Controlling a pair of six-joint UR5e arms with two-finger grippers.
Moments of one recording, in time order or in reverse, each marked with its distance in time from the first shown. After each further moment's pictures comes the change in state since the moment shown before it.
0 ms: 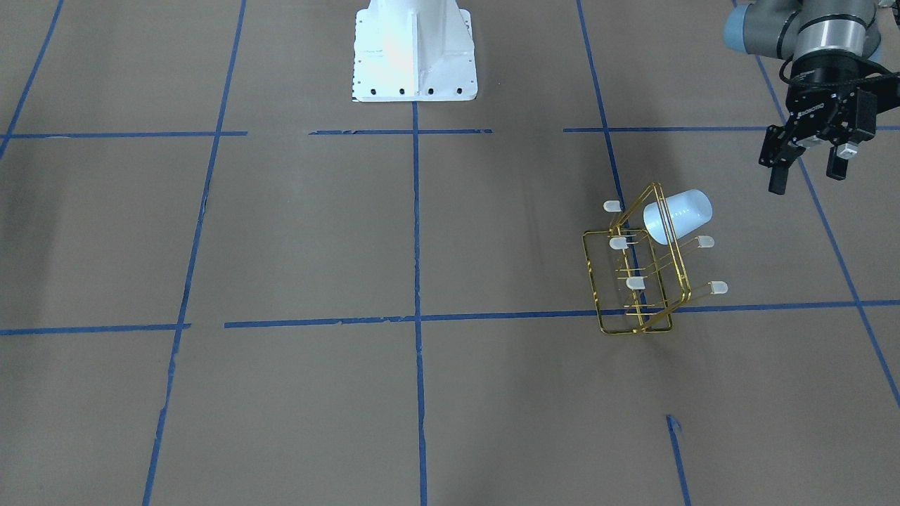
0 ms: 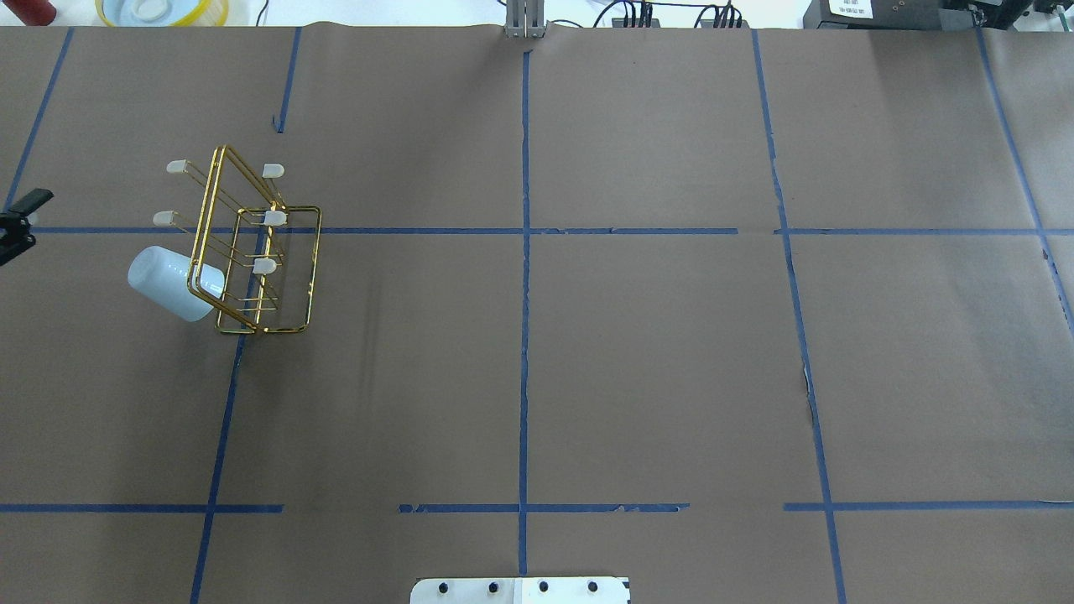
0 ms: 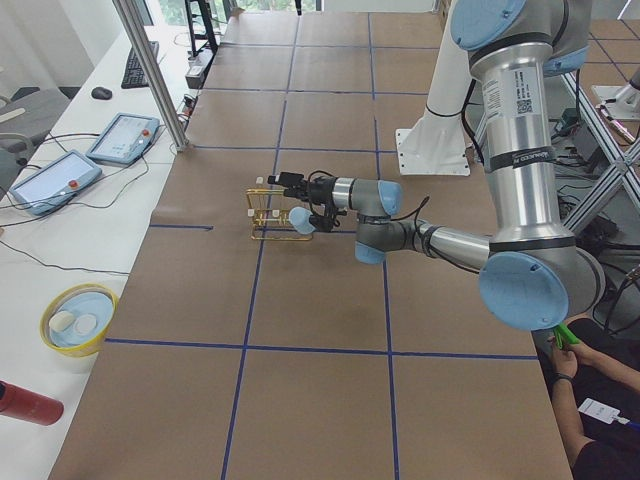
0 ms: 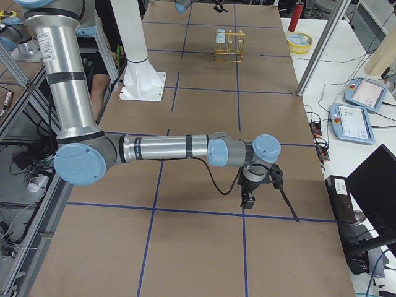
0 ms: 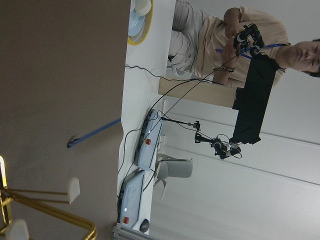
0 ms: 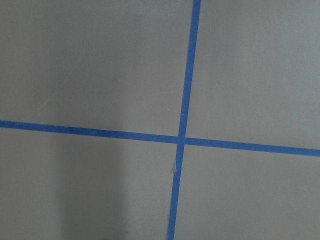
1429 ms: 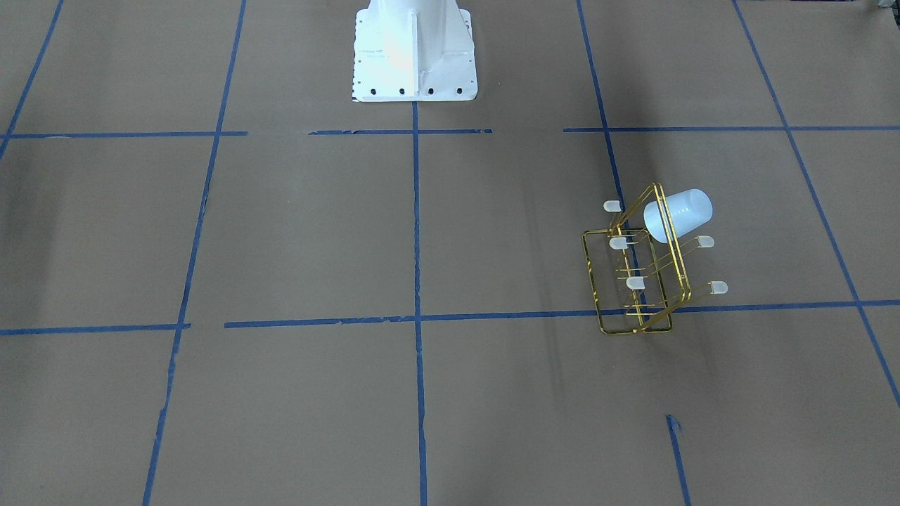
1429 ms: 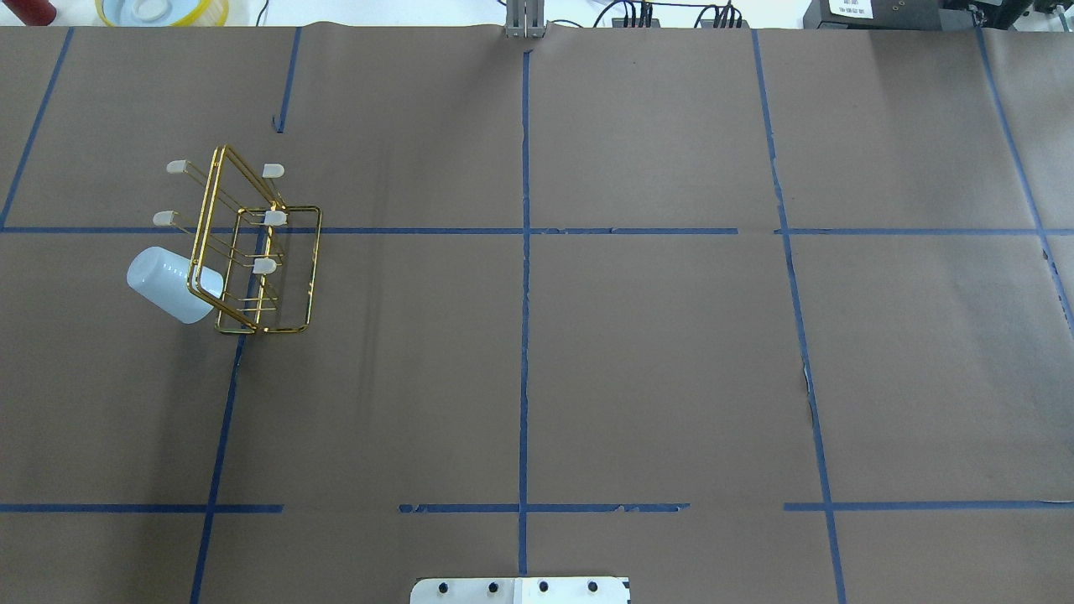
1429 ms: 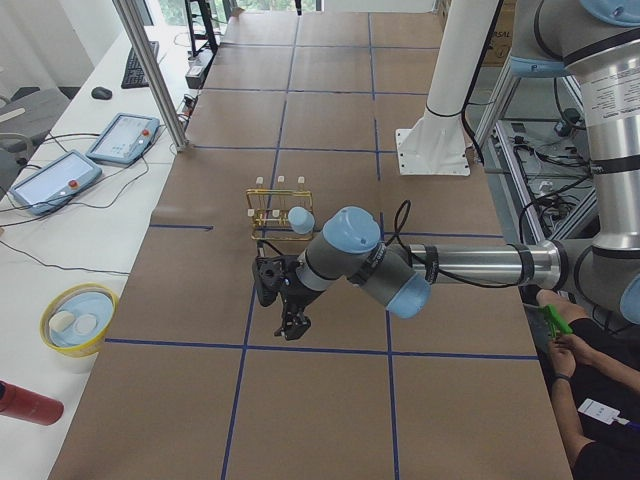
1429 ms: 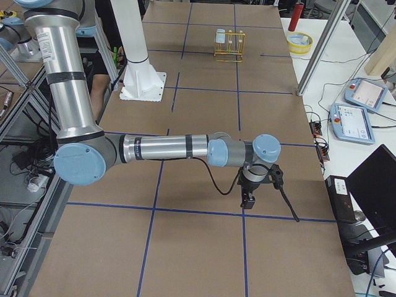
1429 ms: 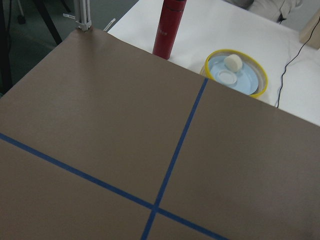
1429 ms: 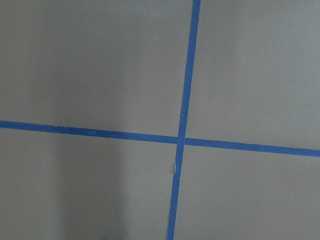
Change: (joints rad) left arm -0.774 0.026 0.015 0.930 -0.906 1.775; right arm 0.001 0.000 0.000 0.001 0.000 0.000
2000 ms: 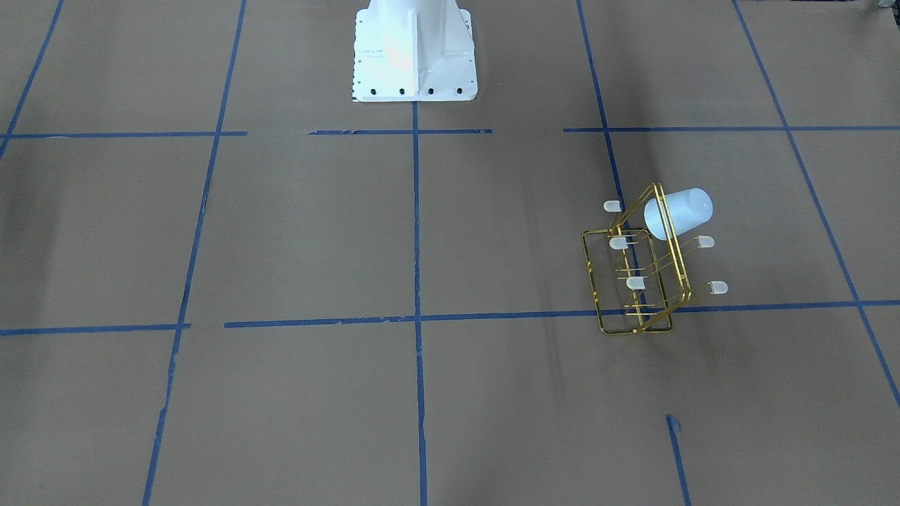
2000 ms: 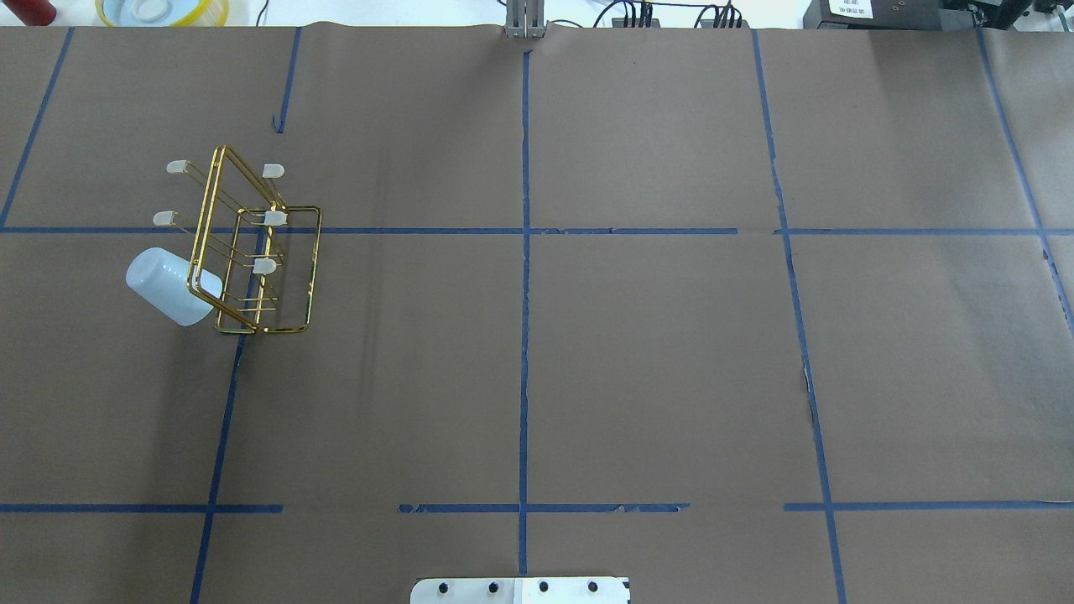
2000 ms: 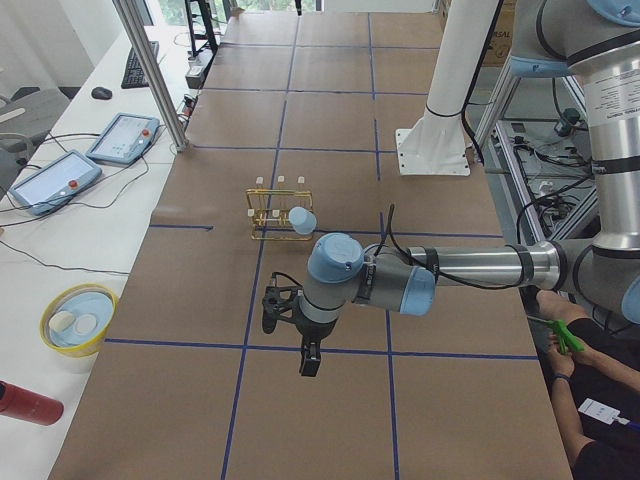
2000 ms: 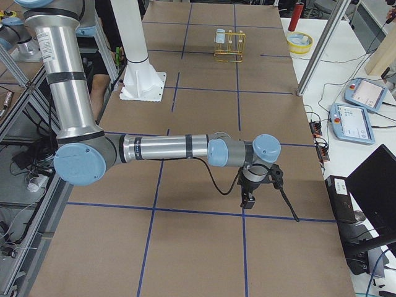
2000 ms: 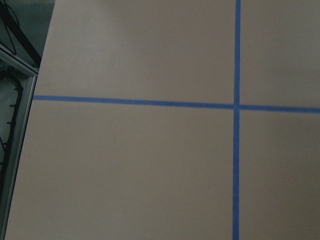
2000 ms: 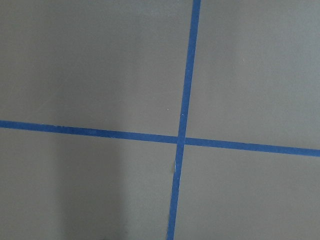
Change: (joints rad) left arm -0.015 -0.009 0.019 0.400 -0.027 0.569; right arm 0.000 0.000 0.000 -0.001 0.000 0.000
